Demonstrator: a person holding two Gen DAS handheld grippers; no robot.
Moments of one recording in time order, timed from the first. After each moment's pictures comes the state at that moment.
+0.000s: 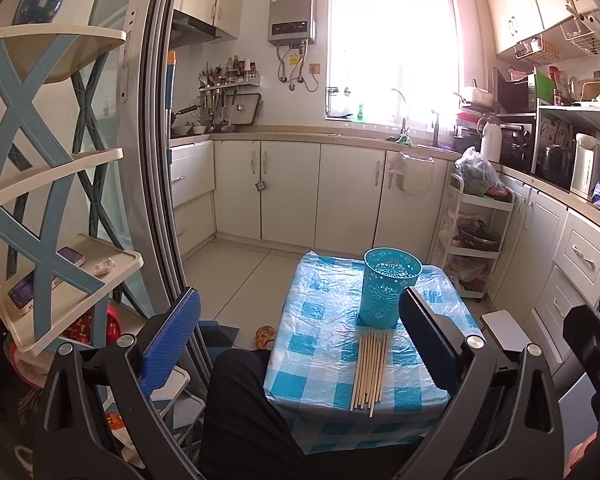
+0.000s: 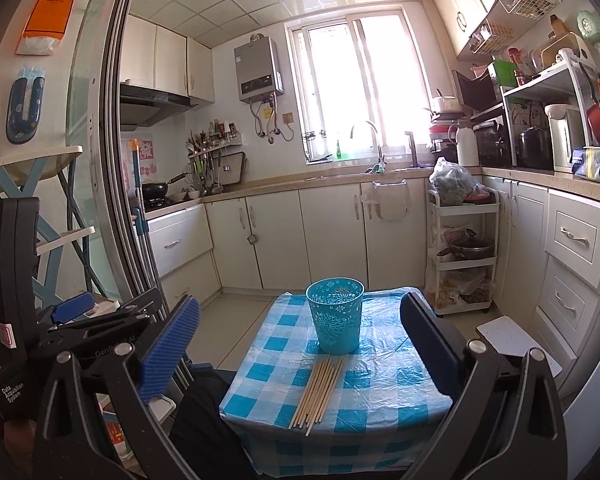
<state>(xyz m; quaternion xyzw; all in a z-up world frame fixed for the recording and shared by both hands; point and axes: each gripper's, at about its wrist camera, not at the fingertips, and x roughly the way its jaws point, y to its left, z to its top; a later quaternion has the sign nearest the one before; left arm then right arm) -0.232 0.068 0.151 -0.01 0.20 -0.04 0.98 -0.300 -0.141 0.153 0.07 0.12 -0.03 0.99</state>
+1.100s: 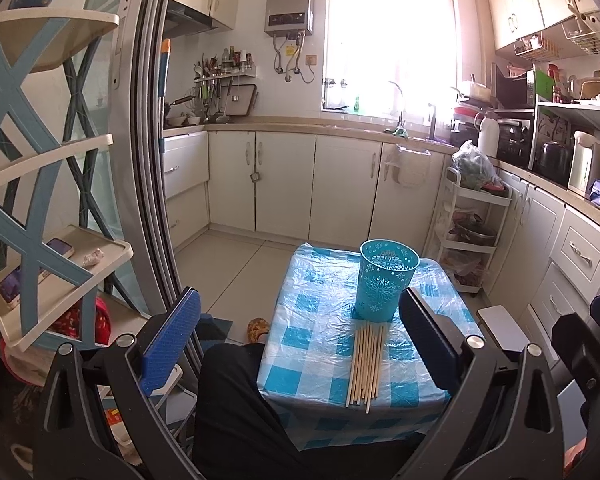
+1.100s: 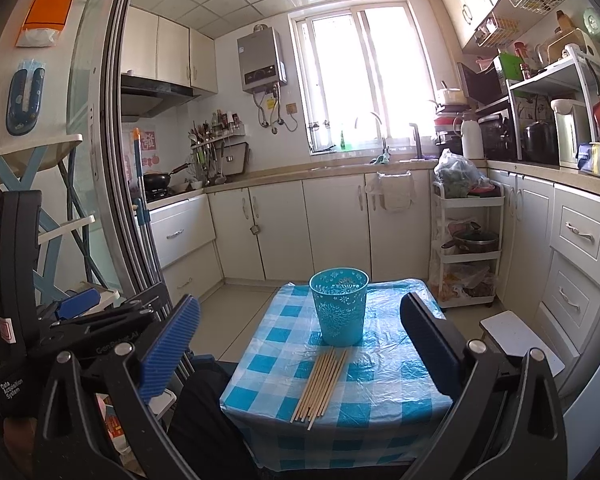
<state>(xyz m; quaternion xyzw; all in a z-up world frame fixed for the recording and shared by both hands) -0.219 0.059 0.137 -0.01 0.23 -0.05 0.97 -0.279 -0.131 0.142 0.07 0.17 -0.02 0.98</state>
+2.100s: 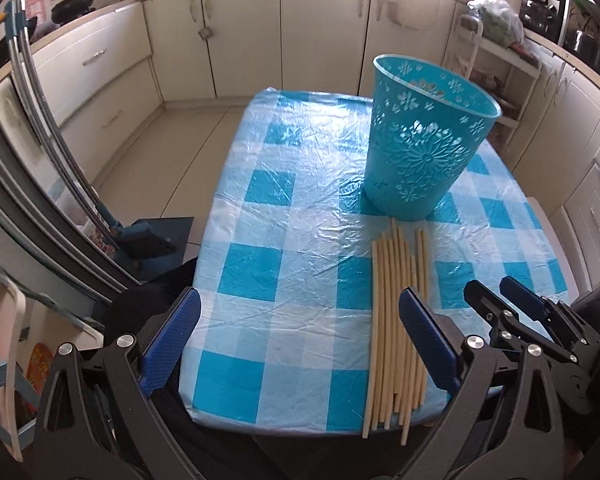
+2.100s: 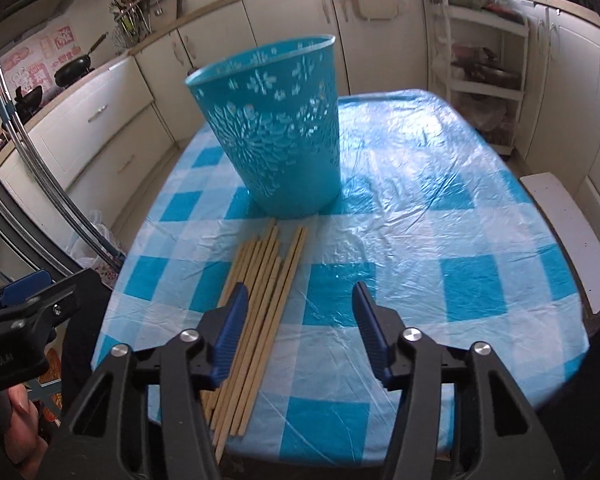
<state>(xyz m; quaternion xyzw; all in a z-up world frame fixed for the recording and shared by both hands) 0.008 -0.013 -0.073 0.05 0.48 -0.09 0.87 -0.063 -0.217 -0.091 0.14 0.47 -0.04 0.87</state>
